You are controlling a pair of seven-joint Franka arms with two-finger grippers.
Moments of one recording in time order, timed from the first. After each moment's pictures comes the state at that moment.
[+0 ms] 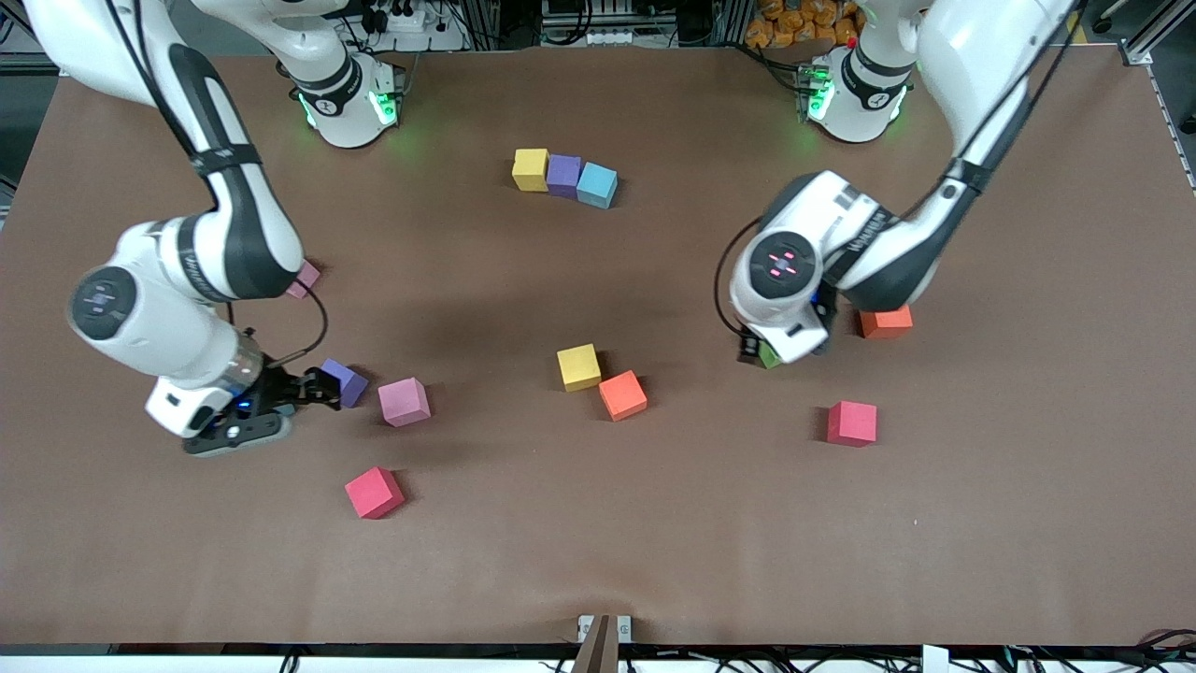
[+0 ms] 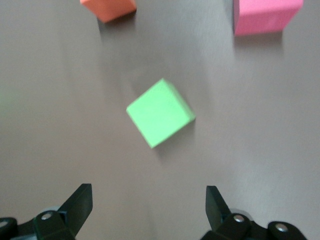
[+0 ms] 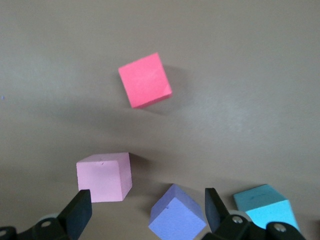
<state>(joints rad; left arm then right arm) 0.08 0.53 -0.67 -1.72 0.34 1.88 -2.08 0.07 0.41 0.07 -1.78 0.06 2.26 -0.14</state>
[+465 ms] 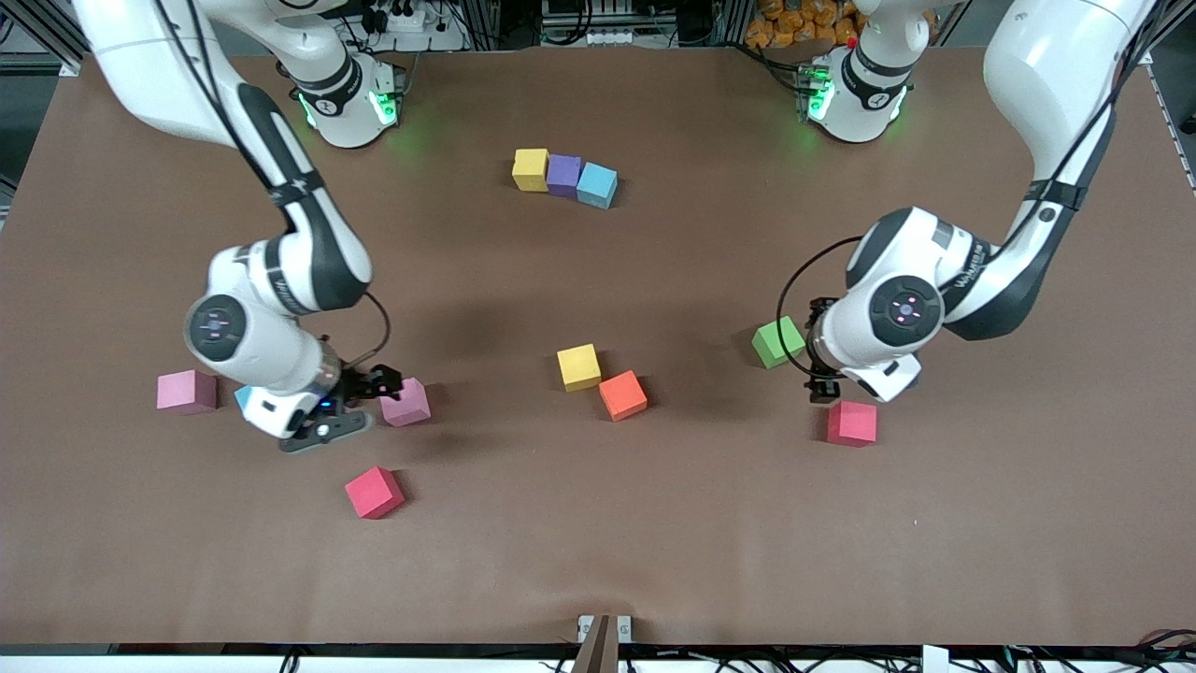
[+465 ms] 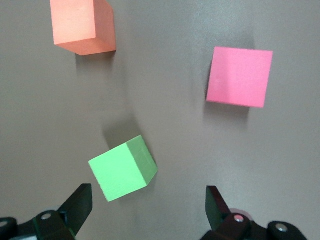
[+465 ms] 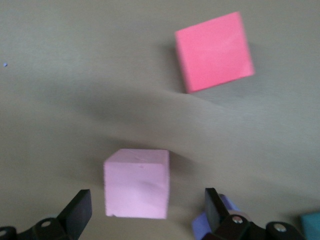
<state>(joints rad) 0.24 0.55 -0.67 -1.72 0.33 1.97 -2.08 0.18 0.51 0.07 -1.79 0.06 2.33 -0.11</state>
